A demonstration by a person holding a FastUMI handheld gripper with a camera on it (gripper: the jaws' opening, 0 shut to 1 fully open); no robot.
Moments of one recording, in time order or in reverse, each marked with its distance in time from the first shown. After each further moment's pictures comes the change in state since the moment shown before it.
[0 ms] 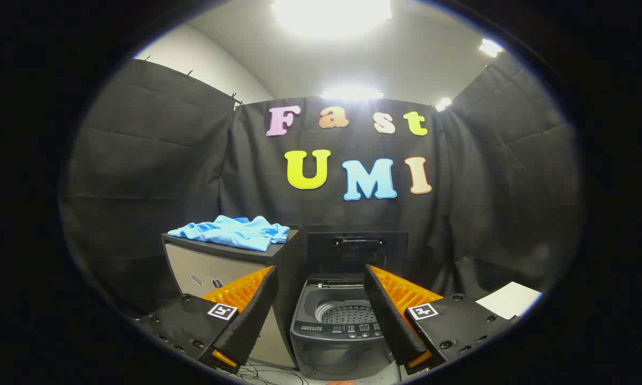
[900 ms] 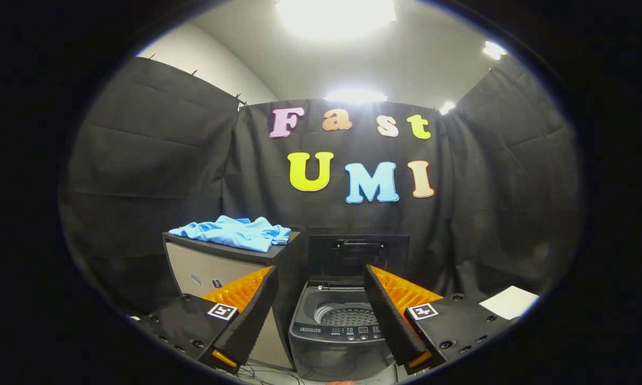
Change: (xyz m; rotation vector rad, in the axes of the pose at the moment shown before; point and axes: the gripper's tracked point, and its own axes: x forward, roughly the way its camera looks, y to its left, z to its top) arm -0.003 0.005 0.001 -0.014 -0.018 0.011
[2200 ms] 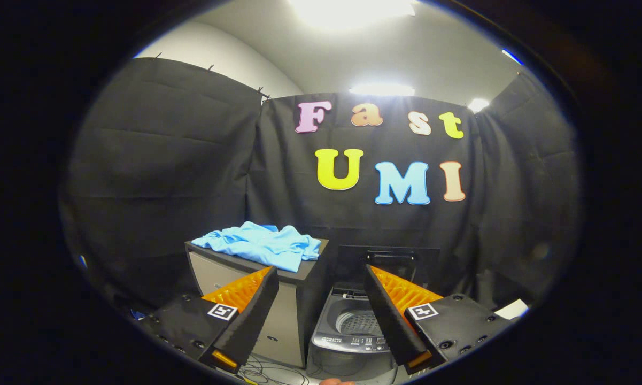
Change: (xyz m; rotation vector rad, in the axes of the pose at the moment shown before) arm 0.047 0.056 0.067 -0.056 0.058 0.158
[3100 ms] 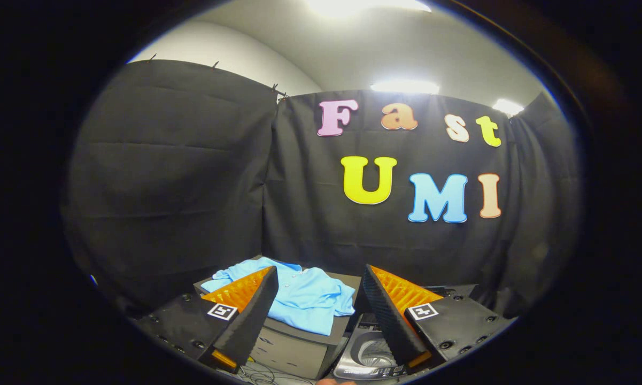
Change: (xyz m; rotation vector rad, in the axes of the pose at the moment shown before) arm 0.139 0.069 0.097 0.004 0.044 0.111
